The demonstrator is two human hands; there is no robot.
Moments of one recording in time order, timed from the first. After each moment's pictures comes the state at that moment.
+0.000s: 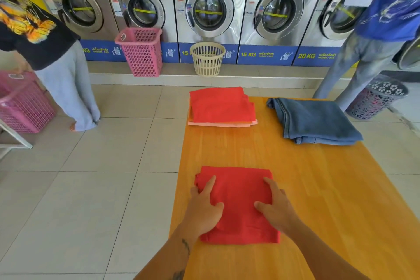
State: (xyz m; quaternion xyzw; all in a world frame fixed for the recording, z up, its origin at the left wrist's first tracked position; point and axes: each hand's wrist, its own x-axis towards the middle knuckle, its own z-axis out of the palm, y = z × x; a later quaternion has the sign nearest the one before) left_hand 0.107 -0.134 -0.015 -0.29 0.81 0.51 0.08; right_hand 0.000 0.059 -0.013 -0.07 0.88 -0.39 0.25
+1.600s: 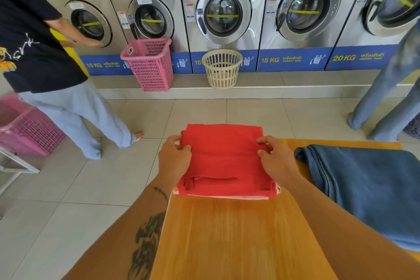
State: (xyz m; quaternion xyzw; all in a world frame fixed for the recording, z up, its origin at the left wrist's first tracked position) left_hand -0.205 -0.328 0.036 -0.44 0.75 0.45 -0.17; right_hand -0.343 -0.117 0.012 -0.17 0.88 -0.43 0.13
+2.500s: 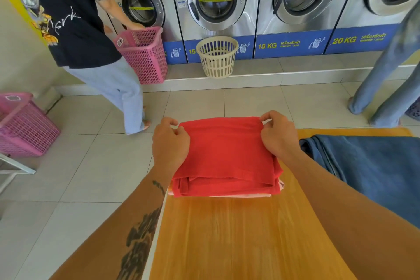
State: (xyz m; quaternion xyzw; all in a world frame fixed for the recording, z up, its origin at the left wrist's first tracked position) left_hand -0.235 -0.344 0.029 -0.43 0.80 0.36 -0.21; right_hand -0.381 -0.141 0.021 -0.13 0.89 -0.43 0.07
